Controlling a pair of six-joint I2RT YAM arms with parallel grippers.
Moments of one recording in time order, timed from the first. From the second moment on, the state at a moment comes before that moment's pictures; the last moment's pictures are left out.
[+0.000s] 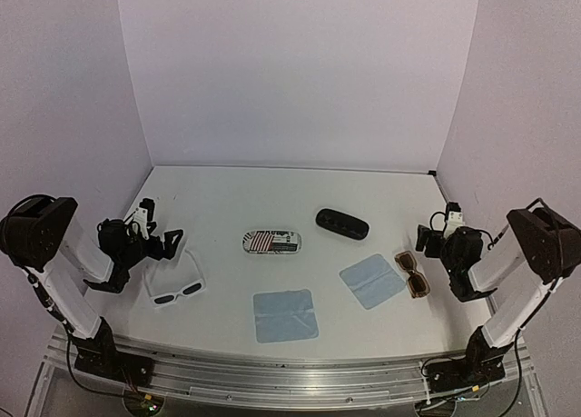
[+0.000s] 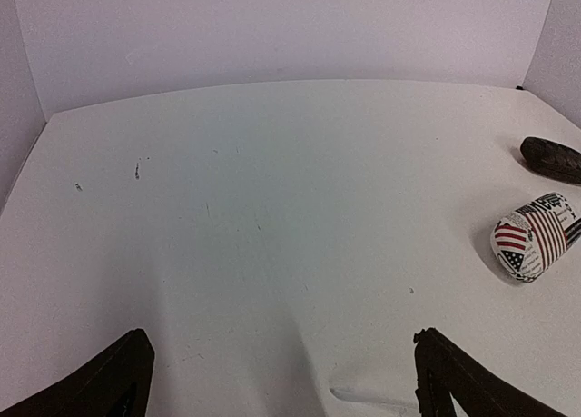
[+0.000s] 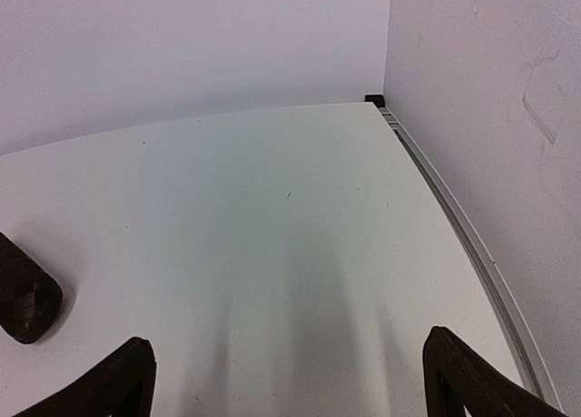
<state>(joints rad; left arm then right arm) -0.05 1.66 0.28 1.11 0.34 0.03 0.08 1.65 0.28 1.11 0.16 0.10</state>
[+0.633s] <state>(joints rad) -0.13 1.42 0.81 0.35 0.59 0.24 0.15 1.41 0.86 0.35 -0.06 0.45</state>
